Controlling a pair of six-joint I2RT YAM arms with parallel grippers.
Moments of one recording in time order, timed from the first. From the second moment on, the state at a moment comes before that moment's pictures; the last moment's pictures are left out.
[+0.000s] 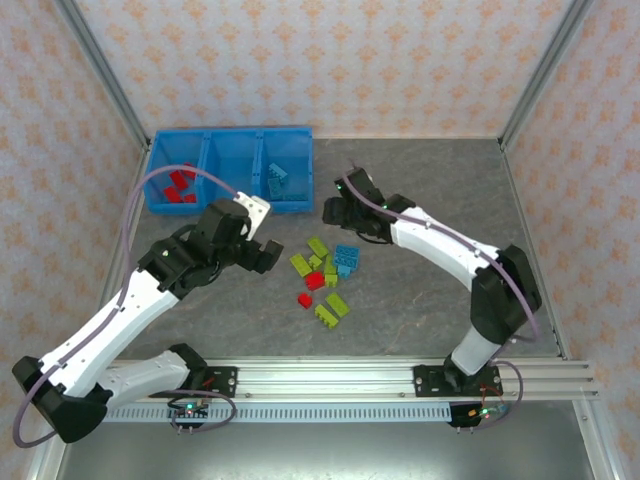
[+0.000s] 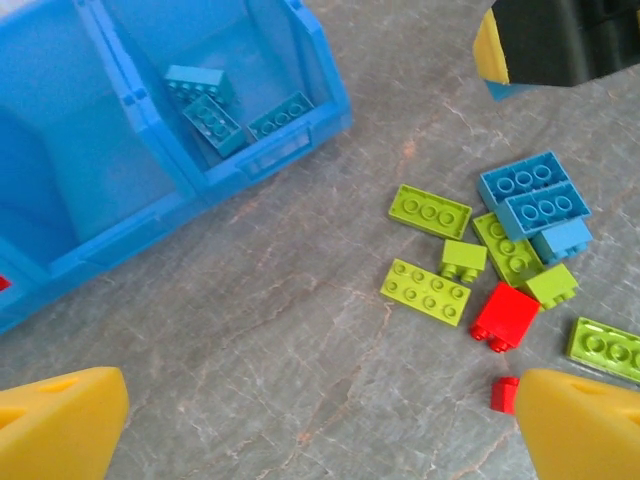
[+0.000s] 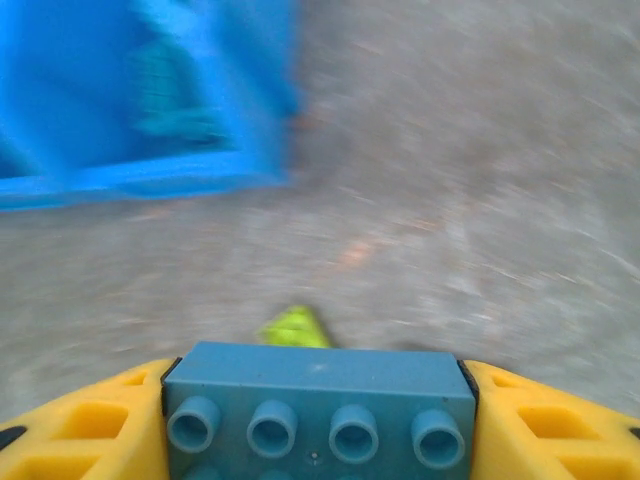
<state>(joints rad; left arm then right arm) -0.60 1.01 1.10 -0.85 -0.24 -0.02 0.70 1.64 1.33 -0.50 0.11 0.66</state>
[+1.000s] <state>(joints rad) -0.60 0.92 1.04 -0.77 -0.37 0.00 0.70 2.55 2.45 -0.64 0.04 0.58</state>
